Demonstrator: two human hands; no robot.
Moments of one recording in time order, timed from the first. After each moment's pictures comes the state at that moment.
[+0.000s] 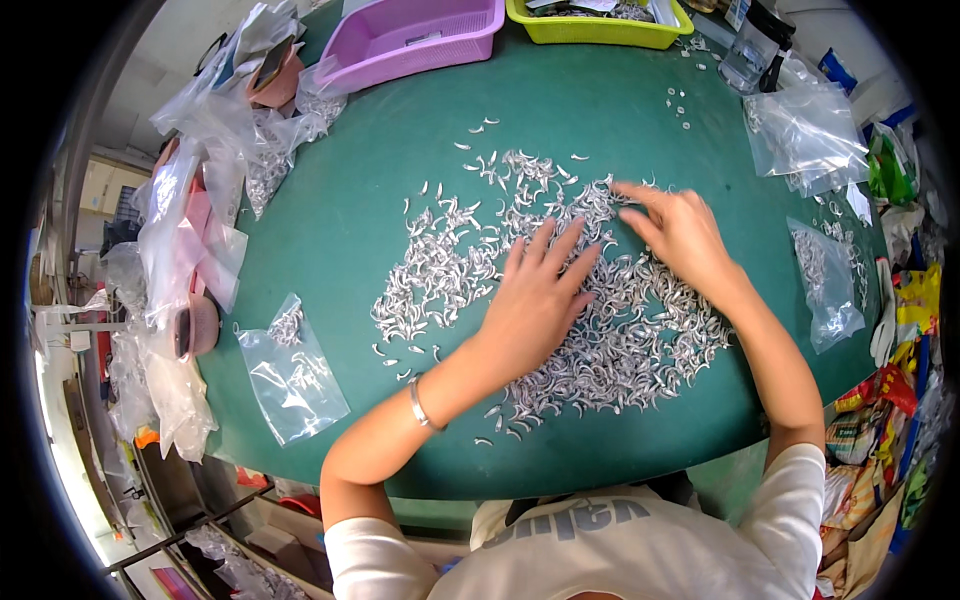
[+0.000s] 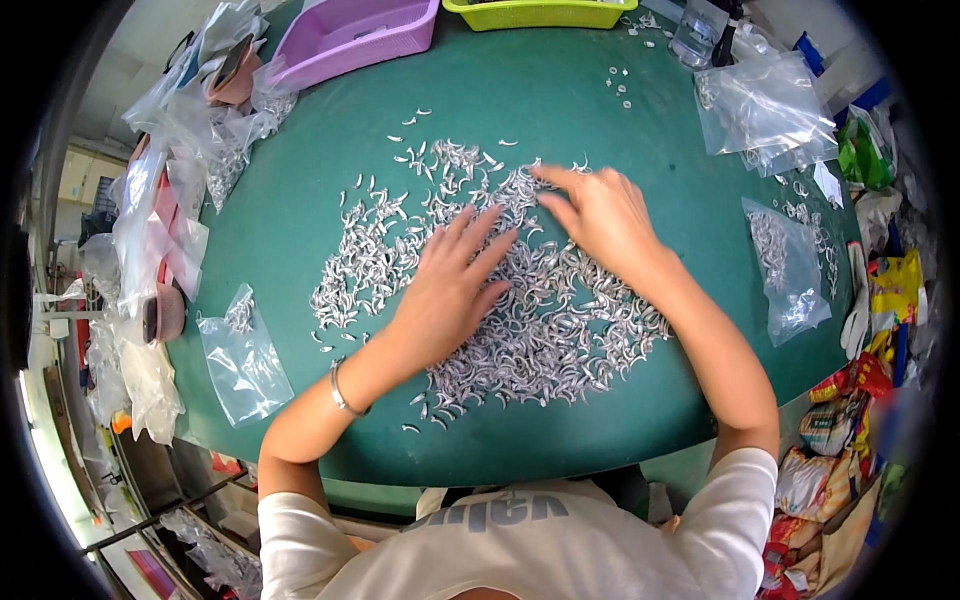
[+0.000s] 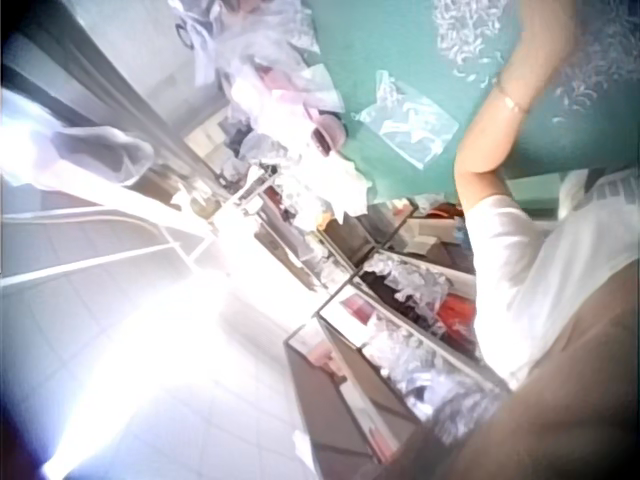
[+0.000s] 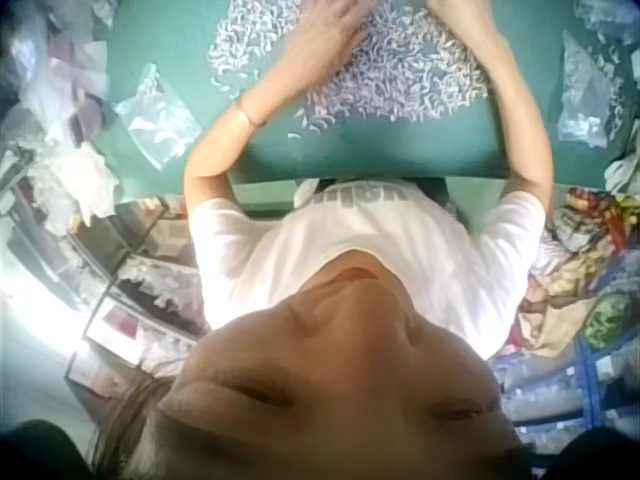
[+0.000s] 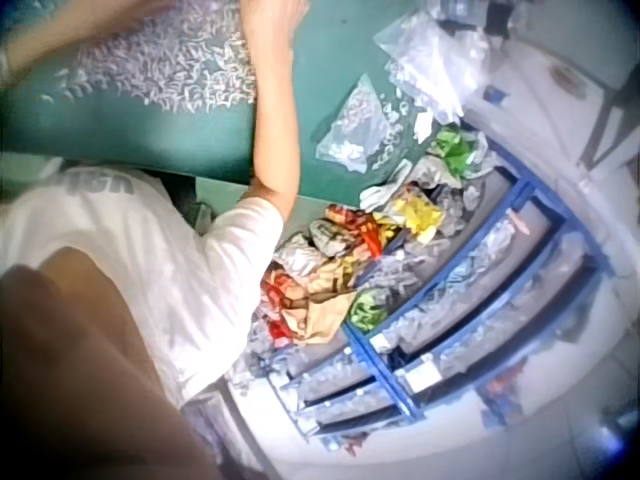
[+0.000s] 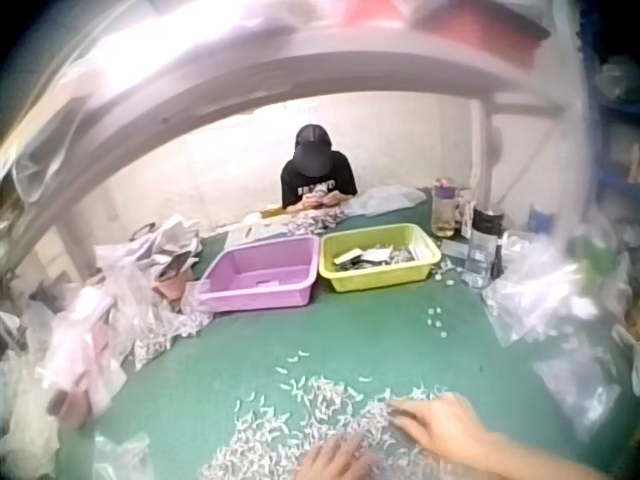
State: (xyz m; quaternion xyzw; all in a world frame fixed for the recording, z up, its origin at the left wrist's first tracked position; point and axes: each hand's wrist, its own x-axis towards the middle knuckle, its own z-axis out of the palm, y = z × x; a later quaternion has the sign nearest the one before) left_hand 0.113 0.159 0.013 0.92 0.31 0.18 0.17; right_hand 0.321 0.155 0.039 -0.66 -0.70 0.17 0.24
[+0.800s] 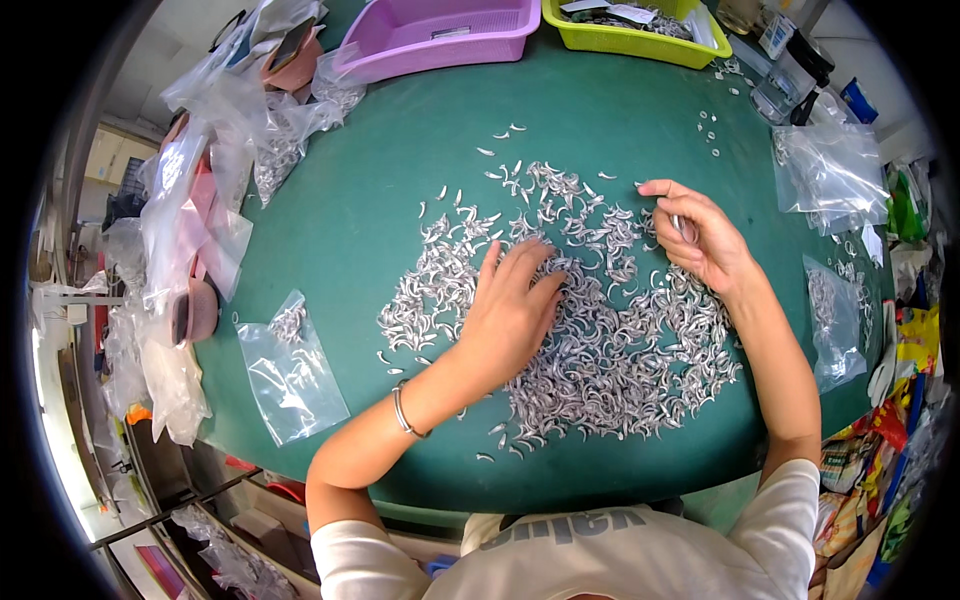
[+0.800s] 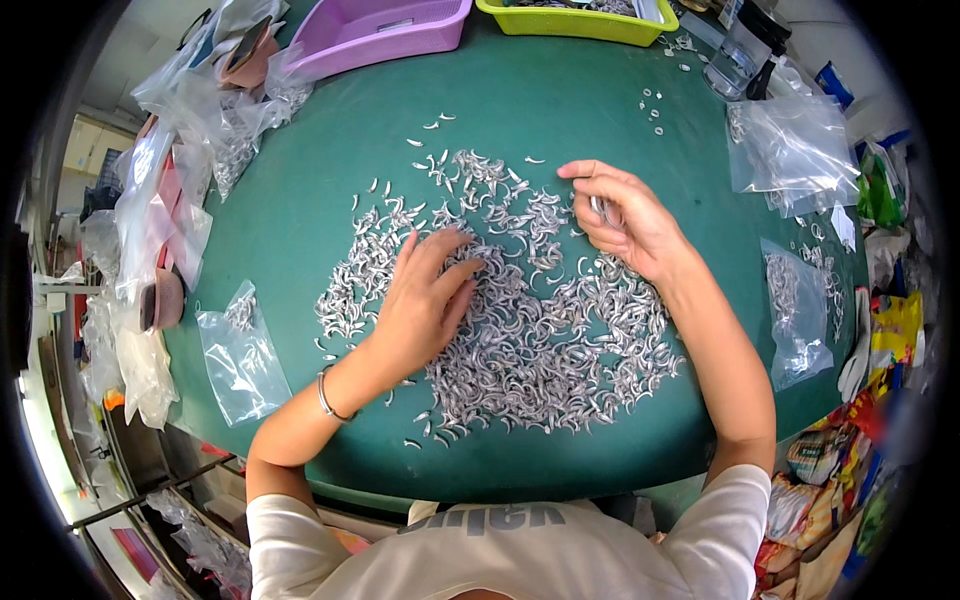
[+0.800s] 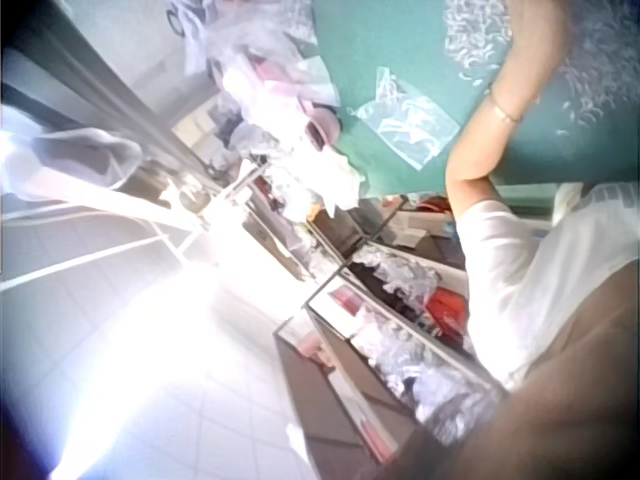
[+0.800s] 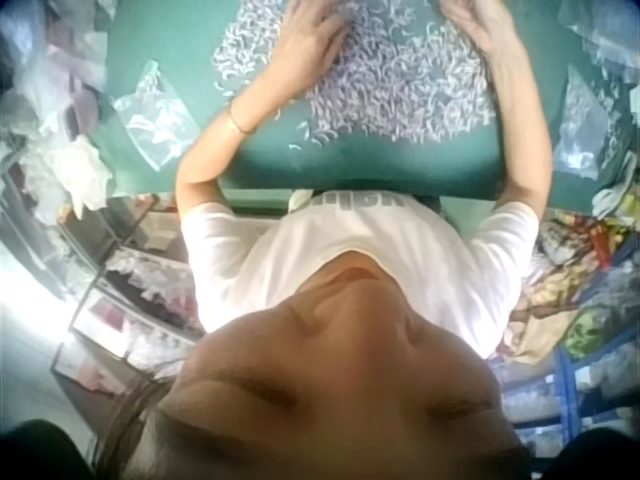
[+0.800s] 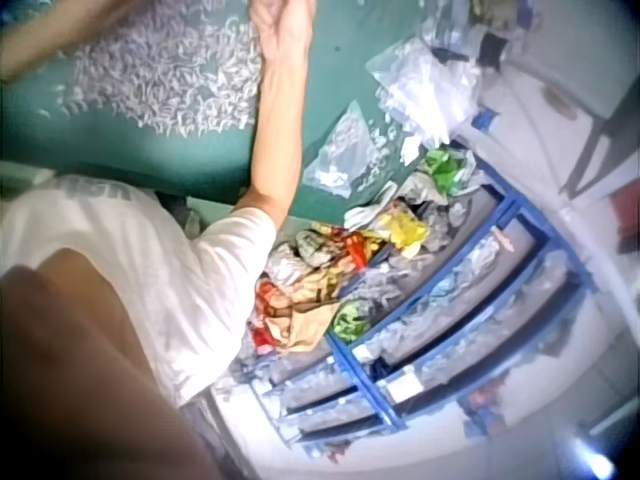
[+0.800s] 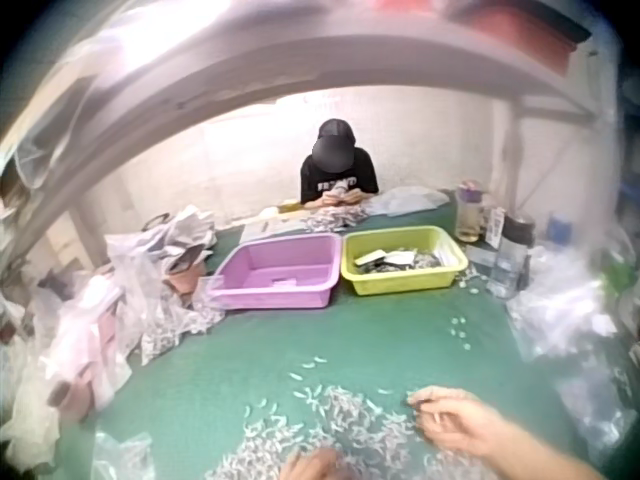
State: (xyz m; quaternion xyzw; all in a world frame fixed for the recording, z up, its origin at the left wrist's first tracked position) left_hand 0.087 0.180 0.011 0.90 0.33 0.23 0.16; right_hand 0.342 0.188 0.027 -0.46 -0.29 0.70 0.47
